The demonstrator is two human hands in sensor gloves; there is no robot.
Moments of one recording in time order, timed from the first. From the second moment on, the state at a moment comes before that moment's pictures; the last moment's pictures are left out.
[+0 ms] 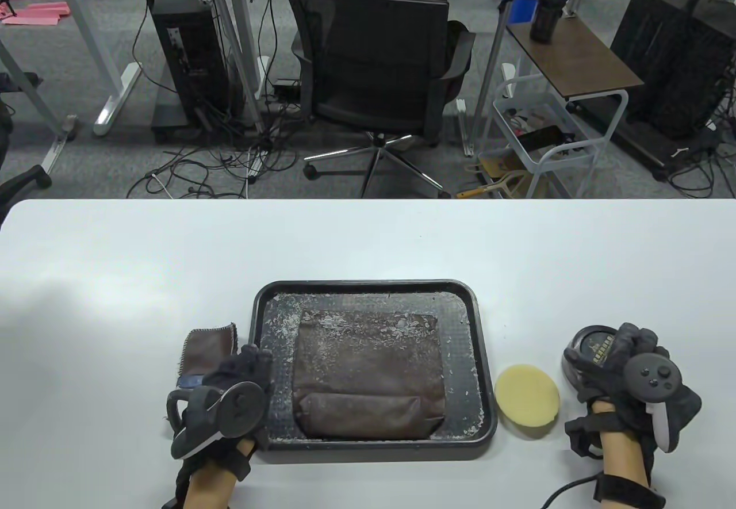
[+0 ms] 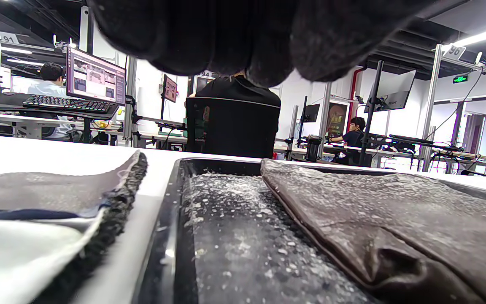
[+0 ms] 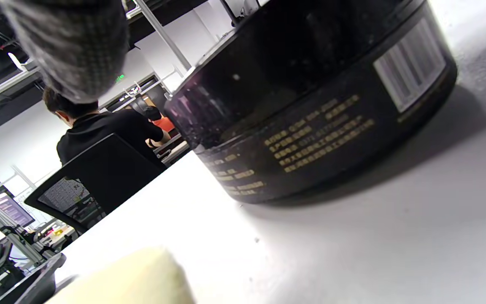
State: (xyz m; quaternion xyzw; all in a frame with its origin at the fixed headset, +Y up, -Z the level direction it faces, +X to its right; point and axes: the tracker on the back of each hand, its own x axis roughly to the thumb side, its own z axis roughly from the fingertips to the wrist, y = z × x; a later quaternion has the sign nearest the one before) left_hand -0.213 -0.720 -0.263 0.06 -0.11 0.07 0.99; right_hand 0.382 -0.749 -0.311 -0.21 -0.09 0.93 0.30
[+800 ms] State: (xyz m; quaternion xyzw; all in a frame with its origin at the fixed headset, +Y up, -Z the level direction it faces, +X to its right) left_hand -0.213 -0.719 -0.262 0.07 -0.11 0.08 0.99; right_hand 0.392 -0.746 -0.320 -0.24 -0.04 0.93 0.29
